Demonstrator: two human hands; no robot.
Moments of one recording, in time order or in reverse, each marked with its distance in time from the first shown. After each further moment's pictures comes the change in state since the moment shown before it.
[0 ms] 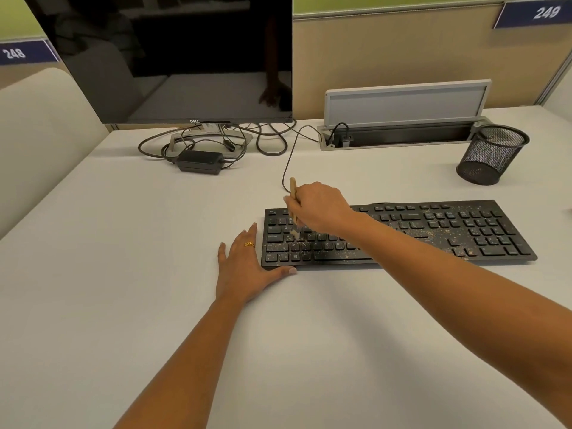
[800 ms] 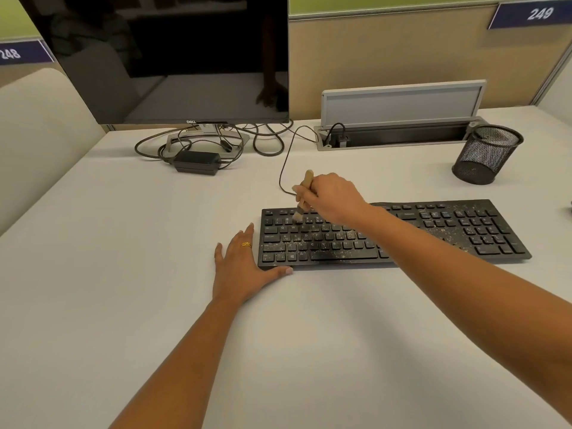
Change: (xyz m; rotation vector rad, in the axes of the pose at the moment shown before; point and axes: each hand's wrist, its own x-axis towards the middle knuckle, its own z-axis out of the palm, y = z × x) left_hand 0.000 -0.001 0.000 0.004 0.011 -0.005; right_hand -0.005 0.021 -0.018 0.081 0.000 0.026
